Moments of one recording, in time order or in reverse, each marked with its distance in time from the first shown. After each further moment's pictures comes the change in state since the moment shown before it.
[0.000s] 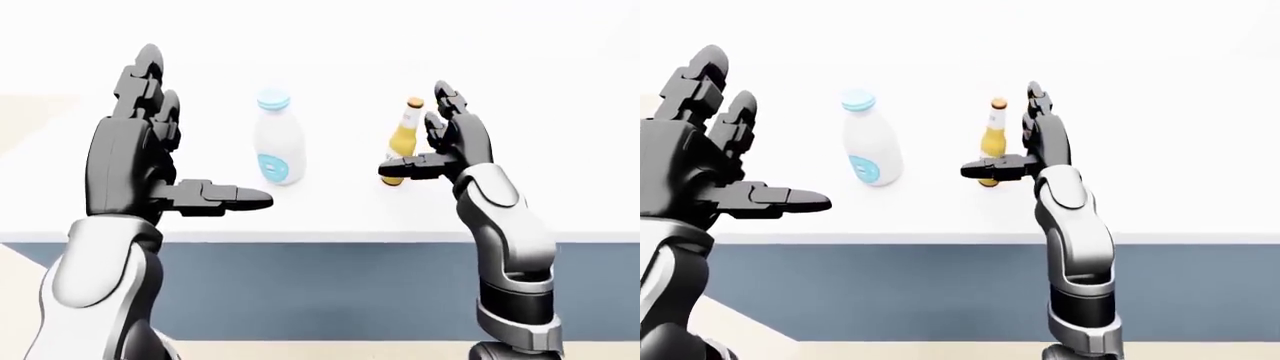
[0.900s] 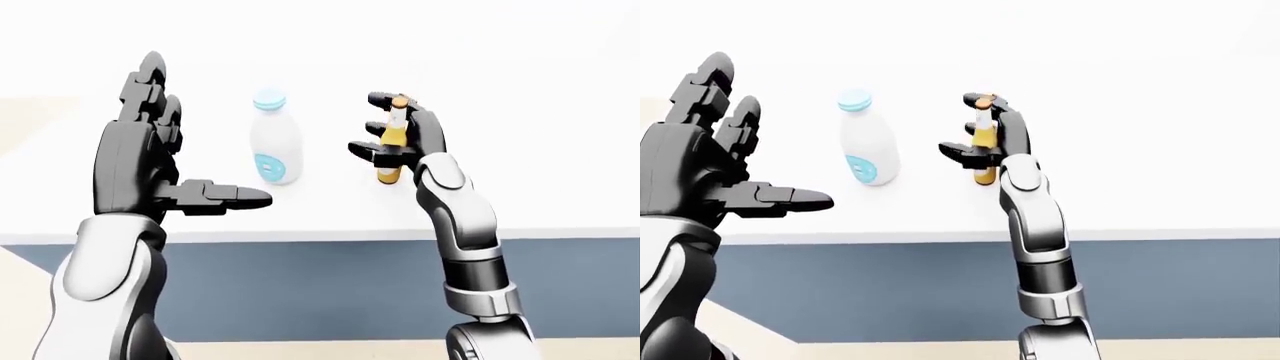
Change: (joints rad) left arm 0.028 -0.007 0.000 0.046 -0.004 -0.057 0.011; right arm -0.130 0.090 0.080 0.294 -0.067 -0.138 -0.051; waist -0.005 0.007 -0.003
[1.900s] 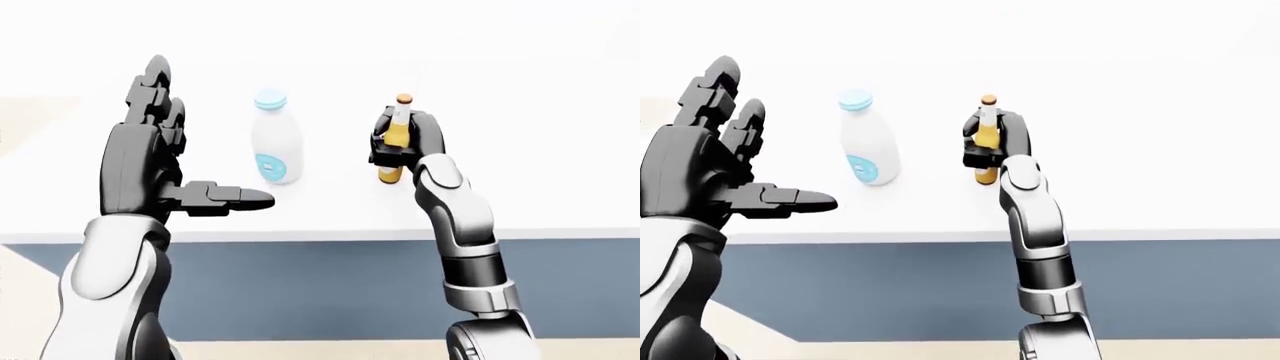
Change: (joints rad) left arm 0.015 -0.008 -0.012 0.014 0.003 -0.025 0.006; right arm -0.010 -0.003 -0.007 0.059 0.019 -0.018 -0.033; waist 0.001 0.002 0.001
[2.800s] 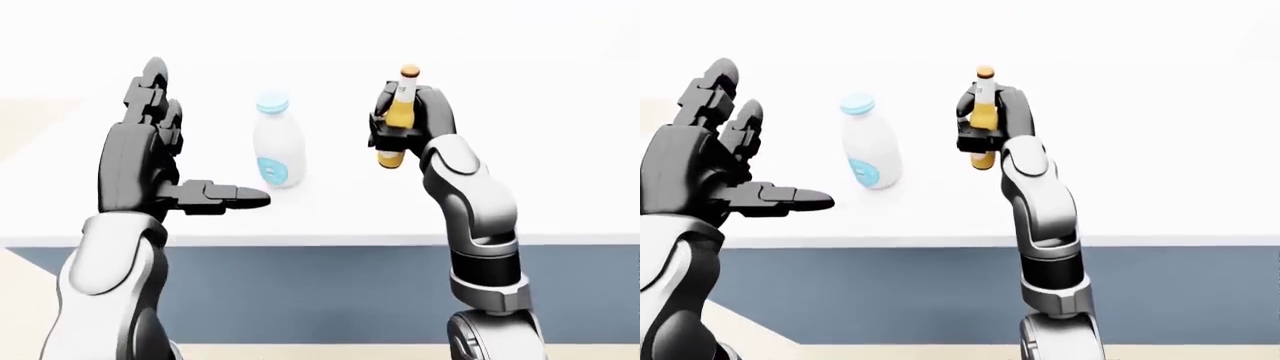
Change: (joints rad) left arm -0.001 -0.003 0.016 0.026 0.031 -0.013 -0.035; right arm -0.057 -0.018 0.001 -0.183 0.030 0.165 0.024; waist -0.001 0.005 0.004
